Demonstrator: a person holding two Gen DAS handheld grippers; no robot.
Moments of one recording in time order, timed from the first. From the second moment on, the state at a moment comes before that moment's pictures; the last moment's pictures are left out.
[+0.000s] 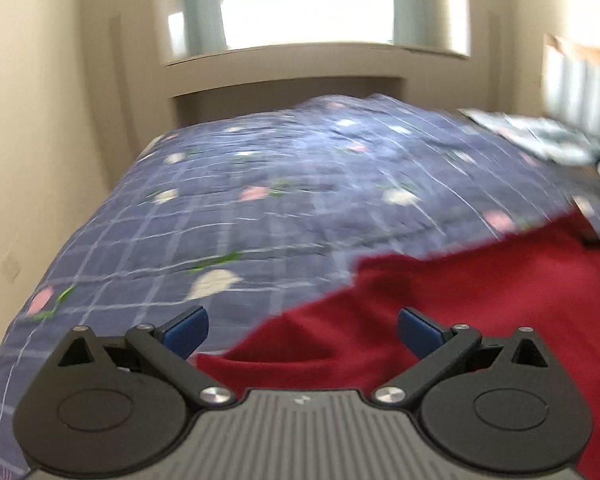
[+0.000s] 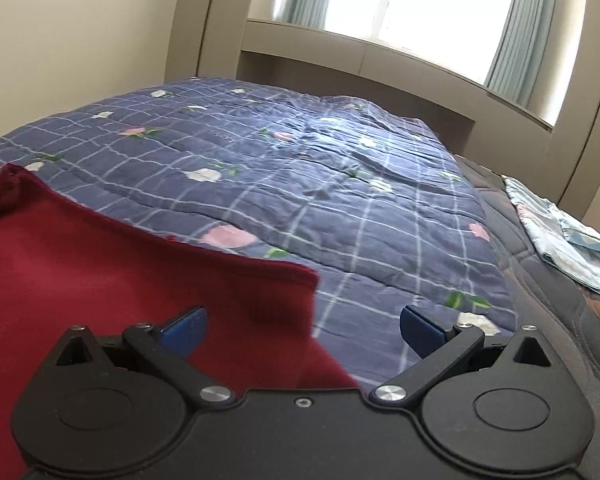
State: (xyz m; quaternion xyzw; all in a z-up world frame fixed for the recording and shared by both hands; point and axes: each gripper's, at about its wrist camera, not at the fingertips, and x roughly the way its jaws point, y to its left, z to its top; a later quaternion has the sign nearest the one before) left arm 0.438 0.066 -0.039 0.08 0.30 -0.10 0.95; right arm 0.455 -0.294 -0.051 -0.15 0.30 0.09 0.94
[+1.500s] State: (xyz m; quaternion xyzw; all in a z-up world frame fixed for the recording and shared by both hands) left arm 0.462 0.106 -0.052 0.02 0.34 0.08 0.94; right arm 0.448 -0.291 -0.050 -0.12 0.30 -0.02 0.94
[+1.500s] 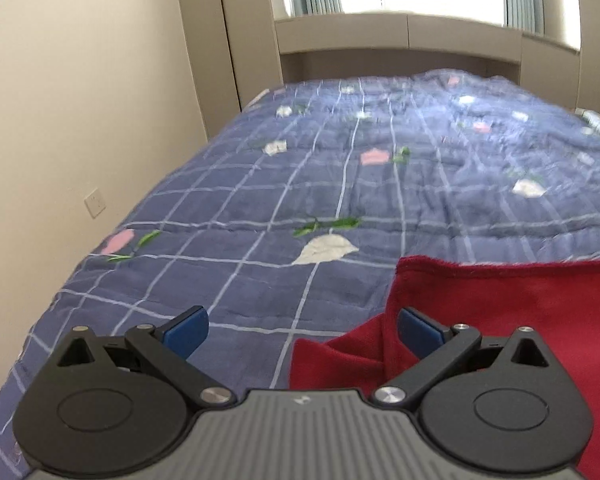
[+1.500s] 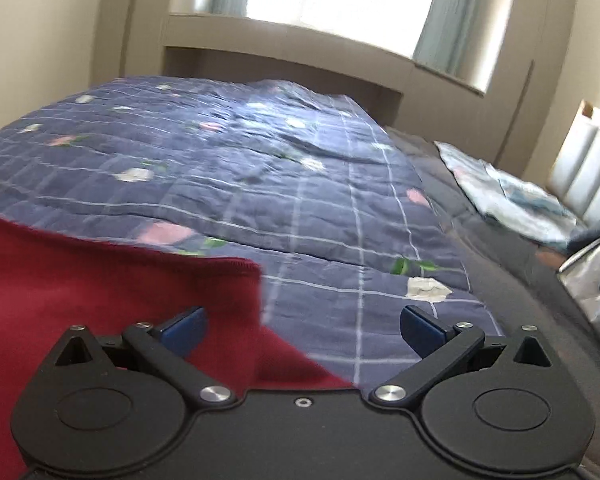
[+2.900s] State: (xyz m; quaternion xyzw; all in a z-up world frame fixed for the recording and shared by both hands) left arm 0.287 0.111 -0.070 -0.20 0.35 0.09 0.91; right arm 0.295 -0.142 -0.078 -0.20 0.22 0.09 0.95
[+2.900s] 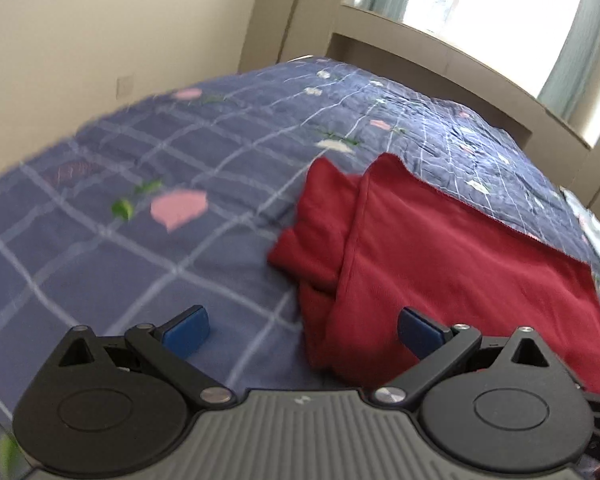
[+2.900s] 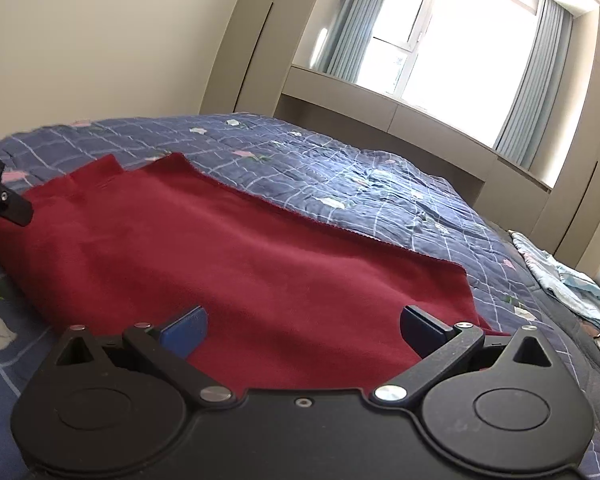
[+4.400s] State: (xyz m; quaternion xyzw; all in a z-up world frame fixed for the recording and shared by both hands) left arm 0.298 0.097 -0.067 -0.38 0.29 0.15 0.86; right arm 0.305 -0.153 -0.090 -0.15 0.25 0.11 0.95
